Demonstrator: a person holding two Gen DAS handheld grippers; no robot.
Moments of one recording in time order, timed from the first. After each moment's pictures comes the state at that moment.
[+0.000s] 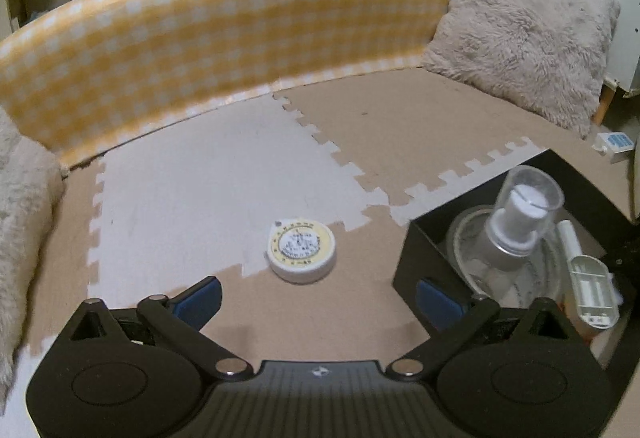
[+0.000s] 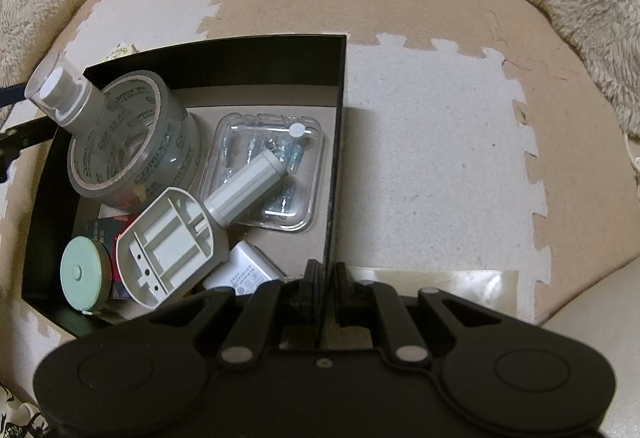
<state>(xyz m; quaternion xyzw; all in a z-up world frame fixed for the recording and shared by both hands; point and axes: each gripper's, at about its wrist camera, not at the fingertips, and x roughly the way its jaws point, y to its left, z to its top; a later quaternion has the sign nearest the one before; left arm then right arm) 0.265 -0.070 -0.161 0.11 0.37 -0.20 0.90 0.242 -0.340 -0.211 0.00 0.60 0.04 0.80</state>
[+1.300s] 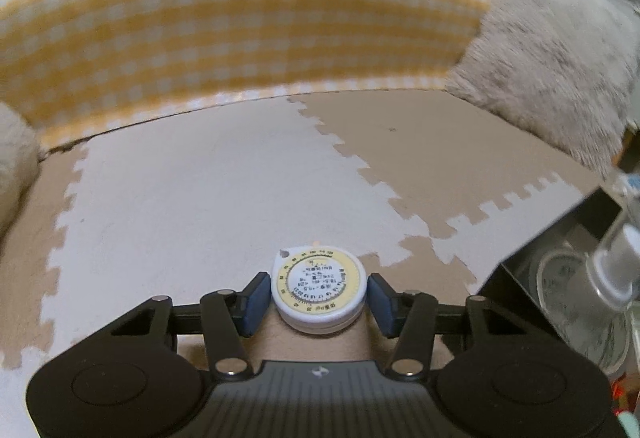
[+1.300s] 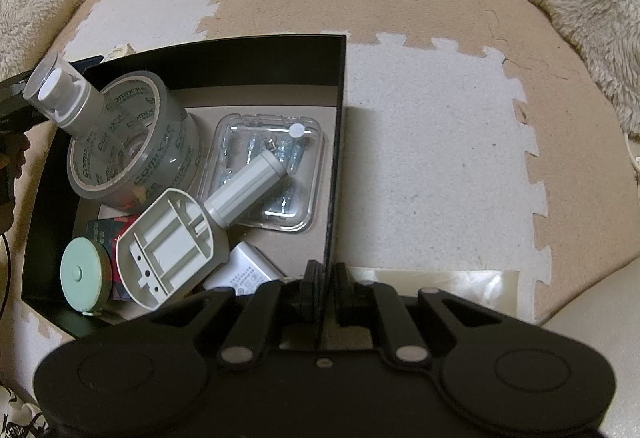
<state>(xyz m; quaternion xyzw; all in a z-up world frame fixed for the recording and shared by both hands) 0.315 -0.058 -0.199 0.03 0.35 -0.20 0.91 0.242 -0.343 -0.211 0.00 0.60 0.04 0.80</state>
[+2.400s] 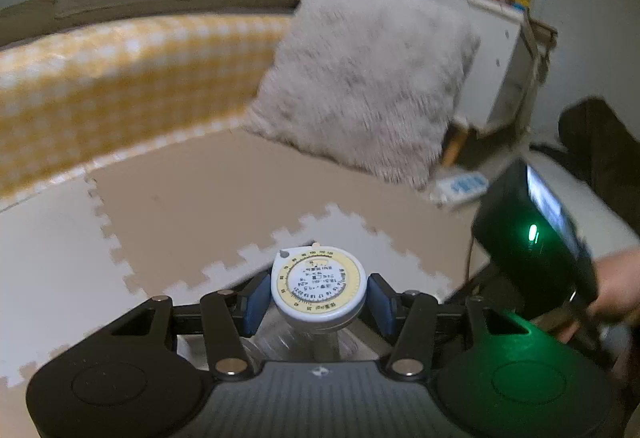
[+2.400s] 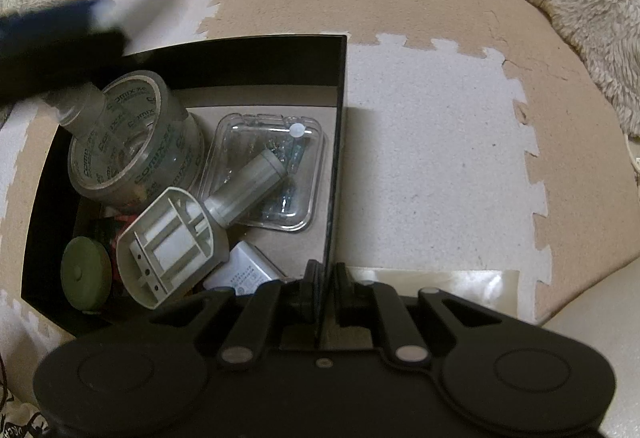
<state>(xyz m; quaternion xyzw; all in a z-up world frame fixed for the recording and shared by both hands) 0.227 -0.210 -0.112 0.05 0.33 -0.39 0.86 0.242 -0.342 -0.211 0.00 0.60 0.04 0.80</state>
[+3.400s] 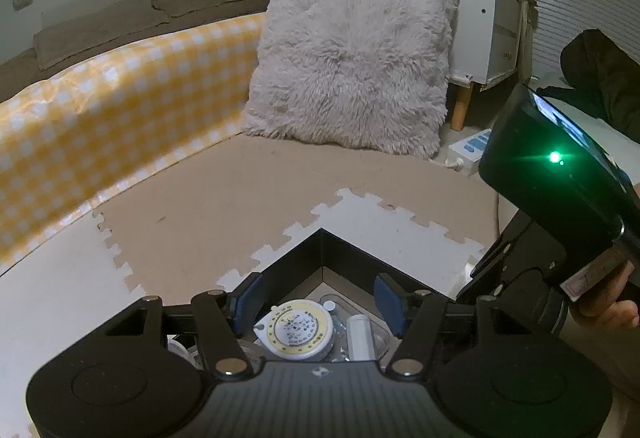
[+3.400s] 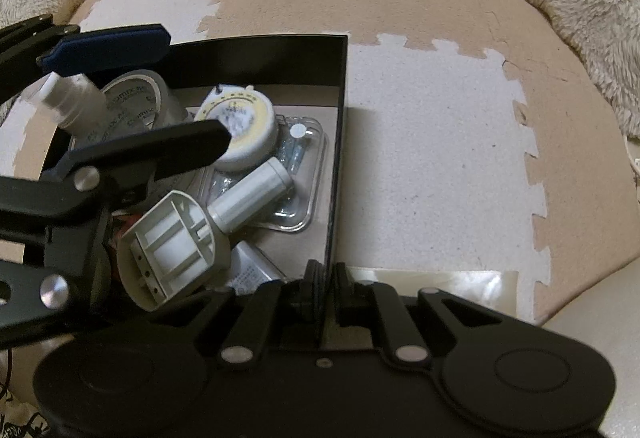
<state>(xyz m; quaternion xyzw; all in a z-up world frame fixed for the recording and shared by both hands) 0.217 -0.226 -0.129 0.15 0.29 -0.38 0.87 0.242 -0.340 -0.212 -0.01 0.60 0.04 0.80</state>
